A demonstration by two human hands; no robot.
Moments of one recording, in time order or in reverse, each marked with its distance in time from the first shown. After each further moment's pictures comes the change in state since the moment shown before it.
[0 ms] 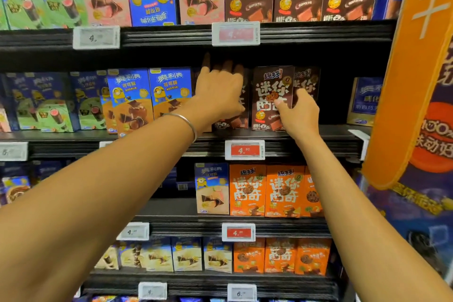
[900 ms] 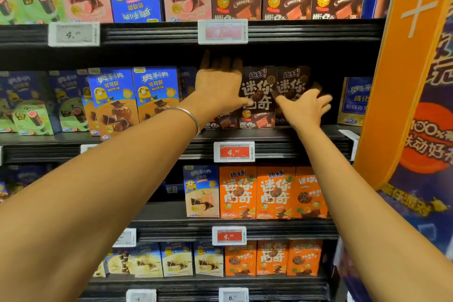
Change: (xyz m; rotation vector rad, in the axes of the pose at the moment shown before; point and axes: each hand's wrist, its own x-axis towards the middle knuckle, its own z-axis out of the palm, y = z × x) left_hand 0.019 0.015 0.007 -0.033 0.083 0.010; right_hand 0.032 0.017 -0.008 -0.085 0.041 0.228
